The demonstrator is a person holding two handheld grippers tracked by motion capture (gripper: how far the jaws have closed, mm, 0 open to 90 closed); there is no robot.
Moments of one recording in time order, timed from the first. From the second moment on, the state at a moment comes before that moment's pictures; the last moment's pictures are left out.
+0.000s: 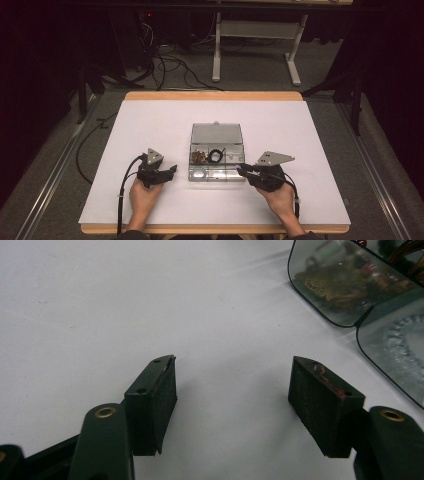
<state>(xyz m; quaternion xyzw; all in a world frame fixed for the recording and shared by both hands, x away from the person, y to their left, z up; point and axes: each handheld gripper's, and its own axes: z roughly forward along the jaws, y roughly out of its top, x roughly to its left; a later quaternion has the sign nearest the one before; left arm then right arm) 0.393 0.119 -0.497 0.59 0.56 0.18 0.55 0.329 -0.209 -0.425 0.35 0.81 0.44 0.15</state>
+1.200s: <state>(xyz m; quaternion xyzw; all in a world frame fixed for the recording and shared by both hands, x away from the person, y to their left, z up) 0.393 0.119 -0.497 0.59 0.56 0.18 0.55 0.358 -0.193 -0.442 0.37 0.83 0.41 0.13</state>
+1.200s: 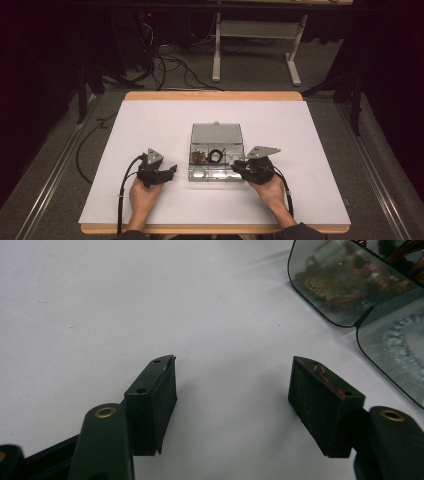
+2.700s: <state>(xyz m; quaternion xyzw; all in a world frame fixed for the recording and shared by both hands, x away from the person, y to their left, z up) 0.393 0.119 -0.497 0.59 0.56 0.18 0.55 0.347 -0.249 -0.445 0.44 0.77 0.42 0.18</state>
